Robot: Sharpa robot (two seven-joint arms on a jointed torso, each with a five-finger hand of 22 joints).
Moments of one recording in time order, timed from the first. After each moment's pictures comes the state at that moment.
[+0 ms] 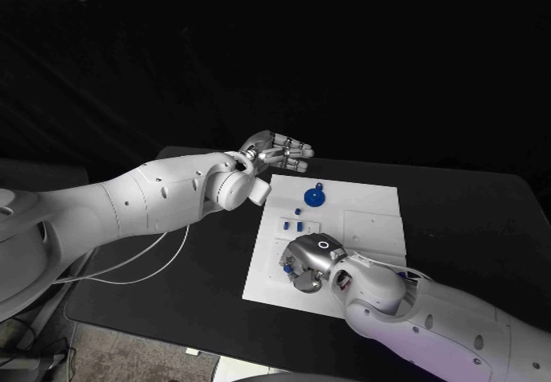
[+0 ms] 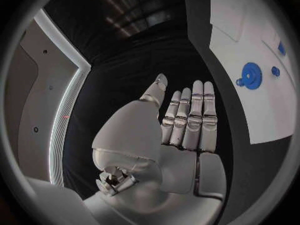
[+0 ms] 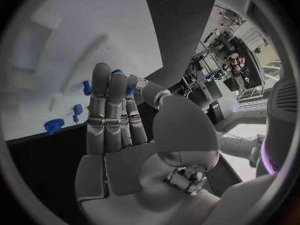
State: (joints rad) left arm 1.27 -0.64 -0.05 1.18 -0.23 -0.18 0.26; left_hand 1.35 0.06 0.02 -0.12 0.07 0.97 0.16 0.07 0.07 1.04 0.15 0.07 0.06 1.16 0.12 0.07 0.11 0.05 1.05 0.10 0.08 0.08; right arm 0.94 -0.48 -0.01 1.50 -1.88 -0.23 -0.26; right_hand 1.20 -0.15 0.65 -0.26 0.19 1.12 0.11 0.06 0.06 1.20 0.07 0.07 0.06 1.44 -0.04 0.71 0.64 0.14 1.41 -0.07 0.47 0.70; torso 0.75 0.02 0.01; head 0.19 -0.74
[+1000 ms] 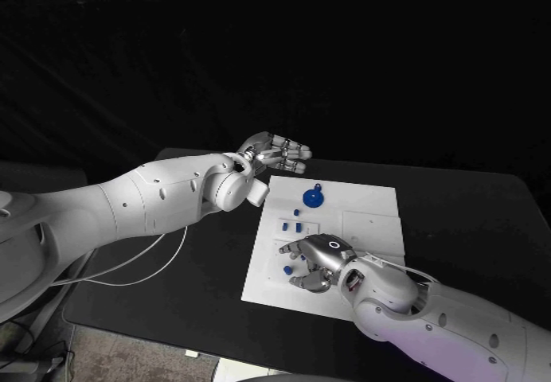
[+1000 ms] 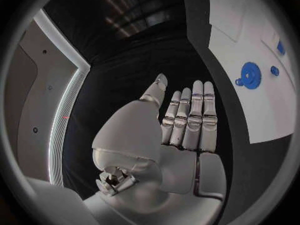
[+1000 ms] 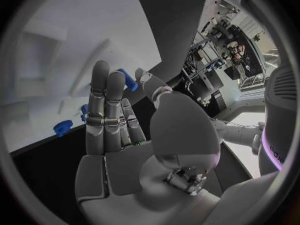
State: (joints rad) left arm 1.27 -0.65 -0.05 1.18 -0.23 -0.18 0.25; left_hand 1.35 0.06 0.02 -0.12 0.07 0.97 0.16 0.07 0.07 1.04 0.15 0.07 0.06 1.16 0.12 0.07 0.11 0.05 1.05 0.10 0.08 0.08; right arm 0.94 -0.53 0.00 1.53 -1.76 -0.29 -0.23; right_hand 1.29 -0.19 0.35 -0.15 0.22 0.77 0.06 0.06 0.06 0.99 0.12 0.08 0.06 1.41 -0.01 0.70 0.59 0.16 1.46 -0.03 0.34 0.61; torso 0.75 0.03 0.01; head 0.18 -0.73
